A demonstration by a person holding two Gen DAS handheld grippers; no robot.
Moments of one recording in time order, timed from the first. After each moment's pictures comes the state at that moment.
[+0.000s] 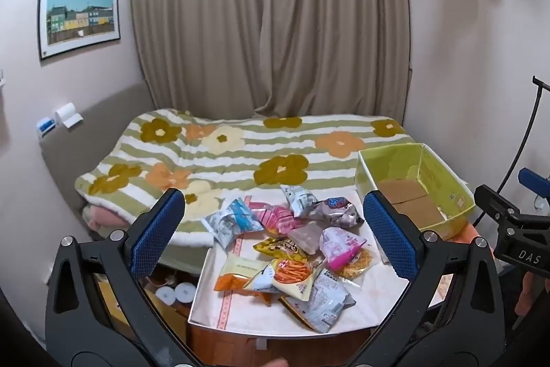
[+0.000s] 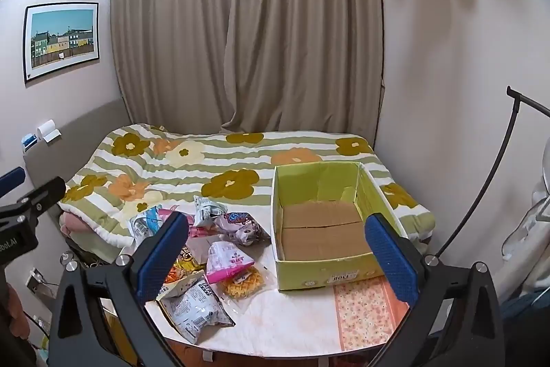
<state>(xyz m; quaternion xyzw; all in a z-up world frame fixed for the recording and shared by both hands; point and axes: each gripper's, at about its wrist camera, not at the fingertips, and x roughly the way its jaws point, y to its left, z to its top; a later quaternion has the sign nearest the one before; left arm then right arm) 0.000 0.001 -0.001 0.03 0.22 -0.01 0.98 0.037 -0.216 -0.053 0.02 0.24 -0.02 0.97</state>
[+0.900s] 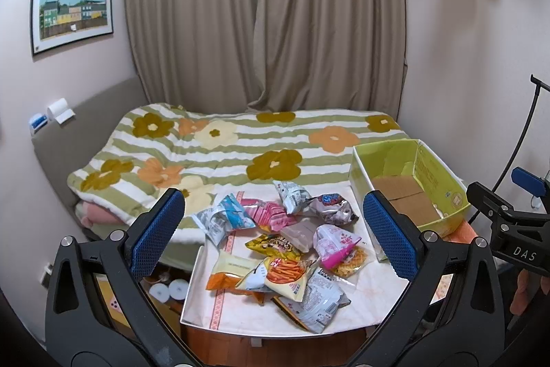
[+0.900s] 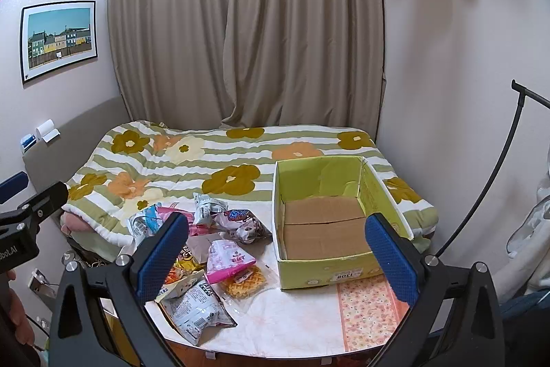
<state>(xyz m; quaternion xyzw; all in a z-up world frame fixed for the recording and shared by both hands) 0.004 0.004 0.004 0.02 0.24 -0.02 0.97 0.042 -0.211 -0.057 0.03 0.26 -0.02 0.97</state>
